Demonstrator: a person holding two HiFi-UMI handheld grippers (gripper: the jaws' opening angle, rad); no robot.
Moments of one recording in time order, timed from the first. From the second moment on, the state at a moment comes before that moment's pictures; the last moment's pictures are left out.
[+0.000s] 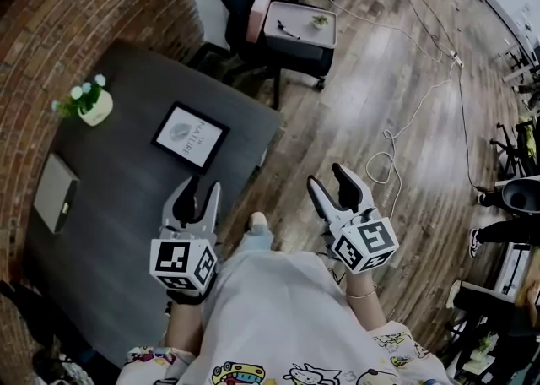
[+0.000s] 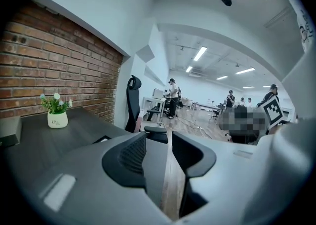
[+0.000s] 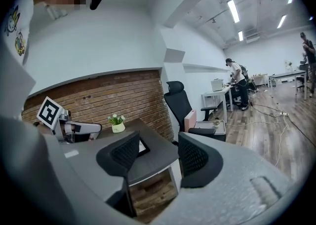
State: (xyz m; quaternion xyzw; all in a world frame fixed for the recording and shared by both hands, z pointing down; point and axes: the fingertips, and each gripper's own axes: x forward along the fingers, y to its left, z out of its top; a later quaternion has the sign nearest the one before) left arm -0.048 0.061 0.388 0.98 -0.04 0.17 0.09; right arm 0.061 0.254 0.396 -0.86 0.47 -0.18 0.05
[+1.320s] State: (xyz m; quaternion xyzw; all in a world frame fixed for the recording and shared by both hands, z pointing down) left arm -0.120 -0.058 0.412 0.89 -0.39 0.12 0.19; right arm 0.102 -0.006 0.402 -0.63 0.75 -0.19 -0.05
